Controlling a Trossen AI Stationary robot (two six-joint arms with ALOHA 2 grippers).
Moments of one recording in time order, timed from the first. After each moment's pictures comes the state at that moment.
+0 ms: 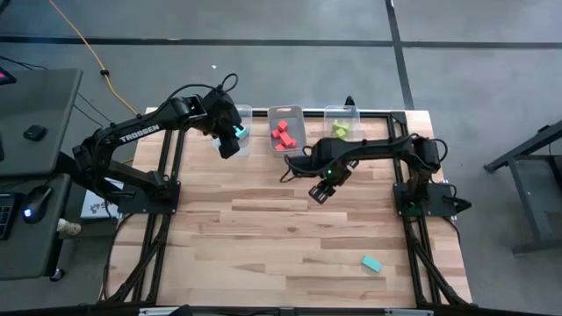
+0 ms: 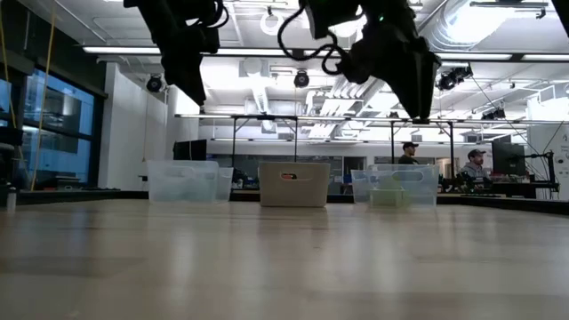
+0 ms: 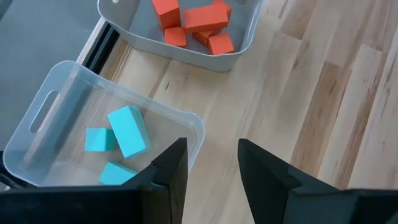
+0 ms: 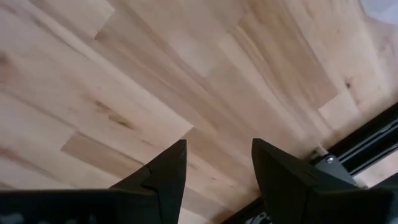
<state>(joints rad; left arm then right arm) 0.67 1.33 1.21 -0.92 0.06 0.15 -0.03 1.88 1.65 -1.57 -0.04 0.74</state>
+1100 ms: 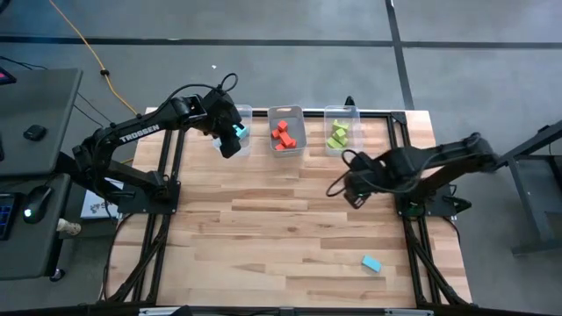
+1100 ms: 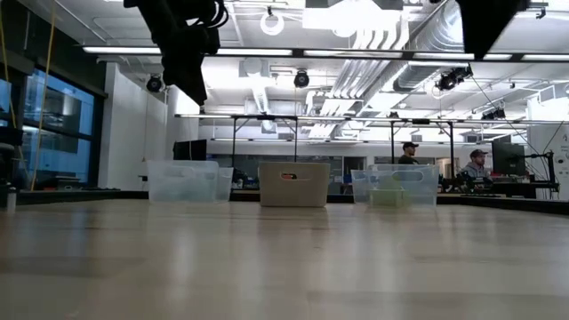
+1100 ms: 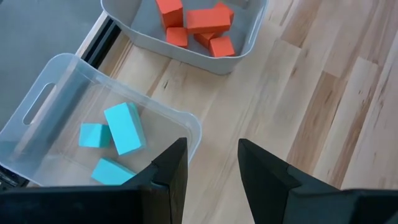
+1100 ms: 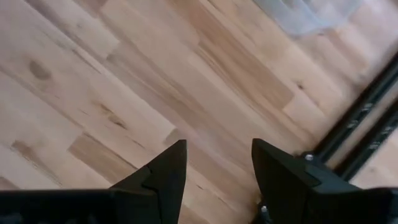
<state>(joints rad) 0.67 1.33 1.21 -0.92 0.06 0.08 0.26 1.36 1.41 -1.54 0.25 1.09</state>
